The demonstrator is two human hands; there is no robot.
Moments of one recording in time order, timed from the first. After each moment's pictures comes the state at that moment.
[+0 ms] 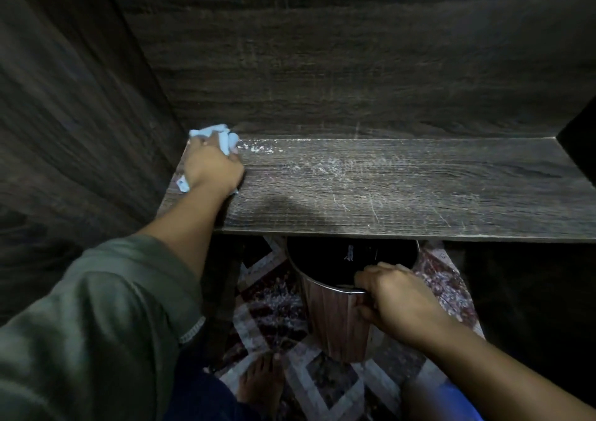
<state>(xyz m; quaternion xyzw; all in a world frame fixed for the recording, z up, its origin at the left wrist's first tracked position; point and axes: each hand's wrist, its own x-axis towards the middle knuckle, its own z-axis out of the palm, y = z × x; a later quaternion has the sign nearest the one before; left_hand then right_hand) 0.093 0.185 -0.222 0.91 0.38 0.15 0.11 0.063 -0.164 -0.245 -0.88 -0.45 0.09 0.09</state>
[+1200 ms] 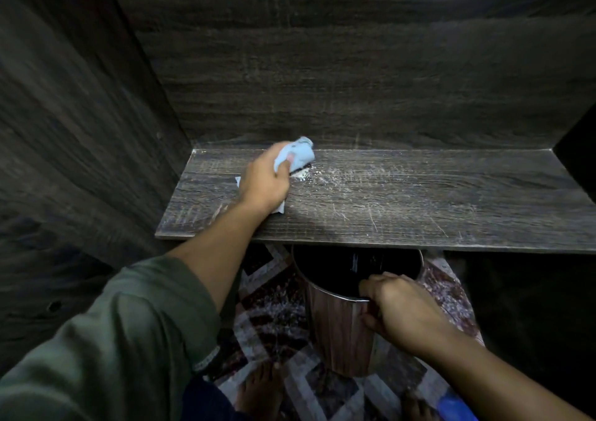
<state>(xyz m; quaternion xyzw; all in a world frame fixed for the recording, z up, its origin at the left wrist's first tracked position) 0.107 0.109 -0.221 0.89 0.20 0.23 0.34 0.064 -0.168 -0.233 -0.89 -0.43 0.14 0.05</state>
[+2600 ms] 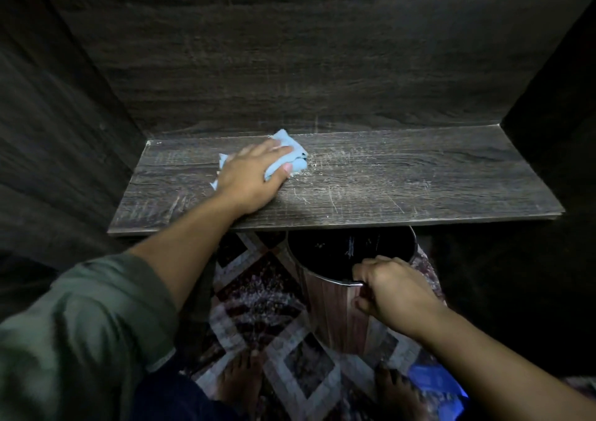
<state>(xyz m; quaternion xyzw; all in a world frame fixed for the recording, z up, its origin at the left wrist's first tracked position) 0.110 0.087 -0.227 0.98 0.04 0.10 0.15 0.072 -0.209 -0.238 -0.90 -0.41 0.13 0.04</state>
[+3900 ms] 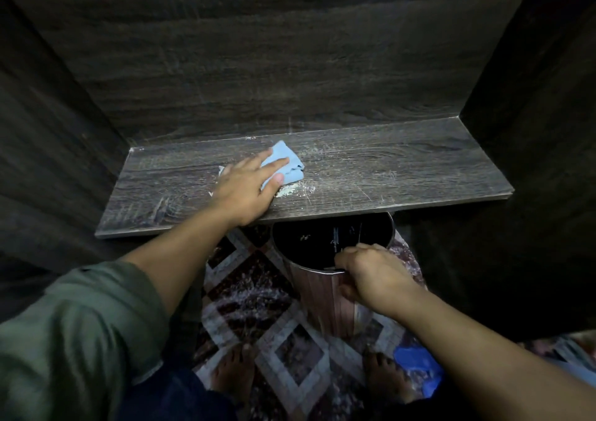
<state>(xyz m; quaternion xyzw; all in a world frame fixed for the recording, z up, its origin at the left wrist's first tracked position) 0.095 0.049 -0.225 0.99 0.02 0.04 0.11 0.068 -0.228 -0.235 -0.90 -0.41 0.12 0.08</state>
